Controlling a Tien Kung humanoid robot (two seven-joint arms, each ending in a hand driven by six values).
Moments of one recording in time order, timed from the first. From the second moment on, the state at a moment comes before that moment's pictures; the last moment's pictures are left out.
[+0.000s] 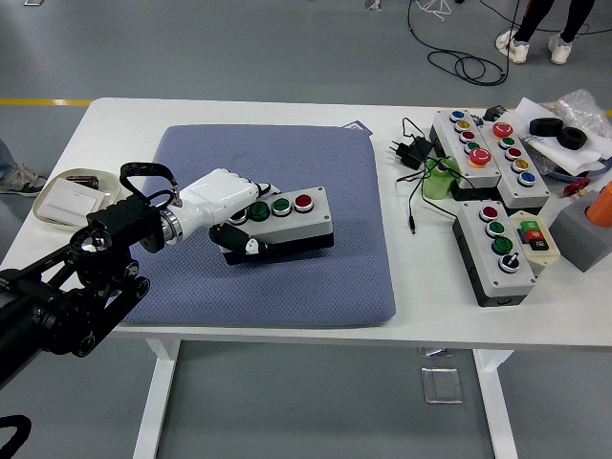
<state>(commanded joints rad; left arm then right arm) -0.71 0.23 -0.84 -0.96 2.27 -0.01 -0.24 0.09 -0.12 0.95 0.18 -1.27 -0.10 -0.35</state>
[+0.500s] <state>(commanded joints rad) -0.71 0.24 -0.83 -0.97 2.27 -0.05 -0.25 0.09 -0.12 0.96 0.18 -1.28 -0.10 -0.35</state>
